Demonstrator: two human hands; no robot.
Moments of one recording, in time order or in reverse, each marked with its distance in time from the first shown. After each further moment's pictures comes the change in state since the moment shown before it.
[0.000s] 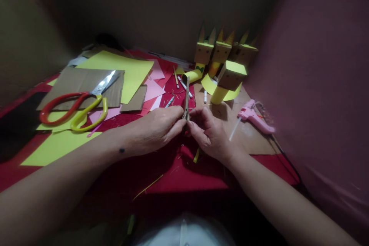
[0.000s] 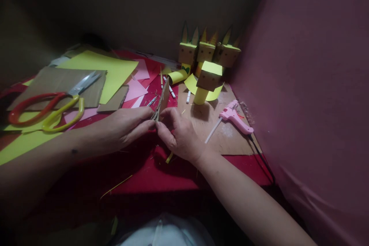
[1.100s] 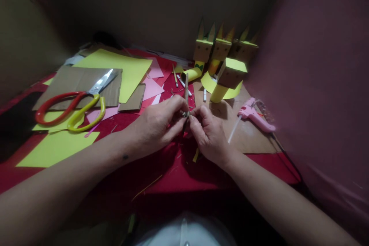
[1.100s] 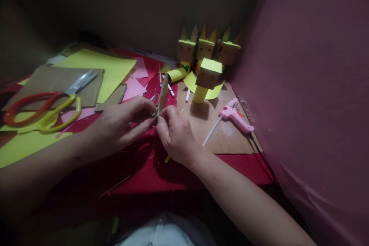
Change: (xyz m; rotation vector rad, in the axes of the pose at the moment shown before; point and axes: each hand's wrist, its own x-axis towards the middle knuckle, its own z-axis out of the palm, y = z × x) left_hand -0.002 0.000 0.011 -0.007 0.322 0.169; right_hand 0.003 -0.014 0.008 -0.138 0.123 0.043
